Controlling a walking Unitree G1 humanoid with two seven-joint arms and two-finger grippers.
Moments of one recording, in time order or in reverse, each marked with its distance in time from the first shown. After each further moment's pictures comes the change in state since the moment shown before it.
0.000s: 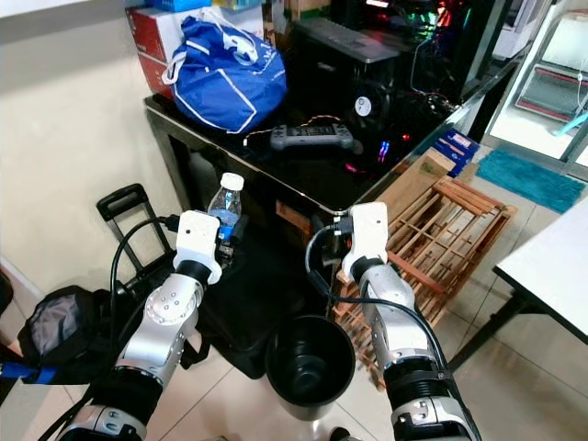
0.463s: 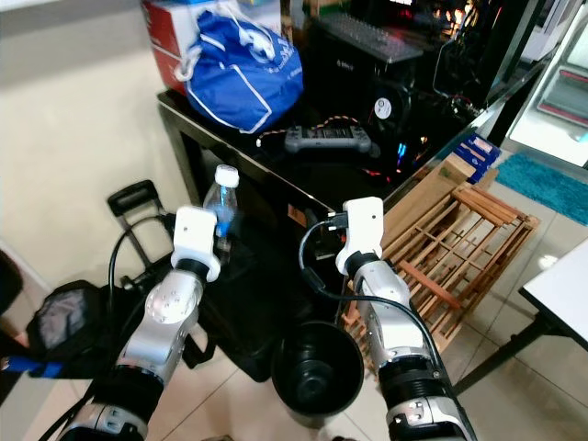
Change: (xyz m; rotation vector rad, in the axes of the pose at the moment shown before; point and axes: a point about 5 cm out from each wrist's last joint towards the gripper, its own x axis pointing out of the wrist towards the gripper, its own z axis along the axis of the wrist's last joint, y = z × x) left arm 0.002 -0.001 0.004 -0.001 -0.015 0.030; right arm 0.002 0.007 0.017 0.002 -0.072 0.021
